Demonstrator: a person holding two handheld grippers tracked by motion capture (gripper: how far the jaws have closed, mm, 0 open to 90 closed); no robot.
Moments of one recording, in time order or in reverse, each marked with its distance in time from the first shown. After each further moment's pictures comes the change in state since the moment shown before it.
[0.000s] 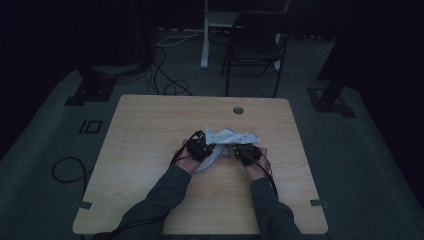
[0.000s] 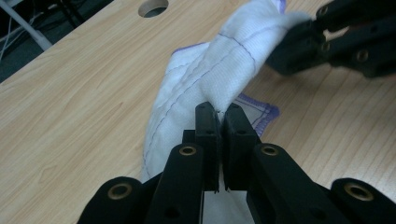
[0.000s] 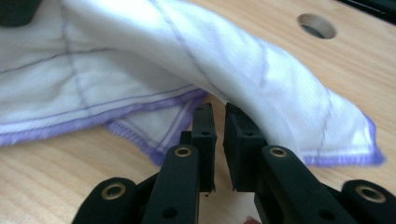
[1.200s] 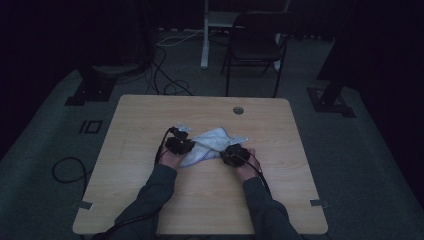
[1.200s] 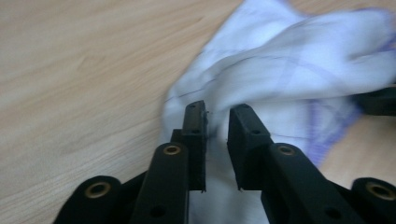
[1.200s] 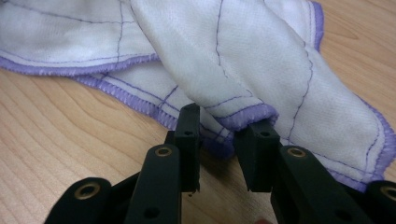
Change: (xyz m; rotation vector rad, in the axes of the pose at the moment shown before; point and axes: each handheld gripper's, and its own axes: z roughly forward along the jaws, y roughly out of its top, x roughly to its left) left arm 0.064 -0.052 0.006 0.068 0.000 -0.352; right arm 0.024 0.000 0.032 0.086 0.177 -0.017
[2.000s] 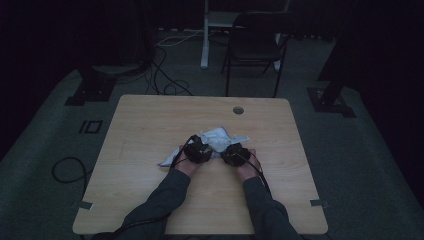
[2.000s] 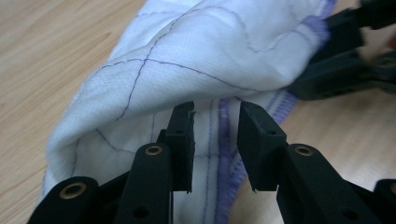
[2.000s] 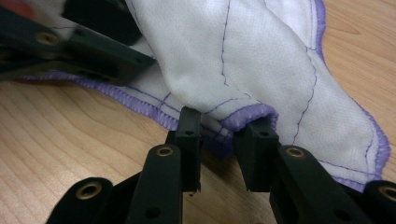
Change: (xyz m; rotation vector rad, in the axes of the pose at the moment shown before) left arm -0.055 0.000 0.040 0.055 0.020 0.216; right arm -0.002 0.000 0.000 0.004 0.010 0.022
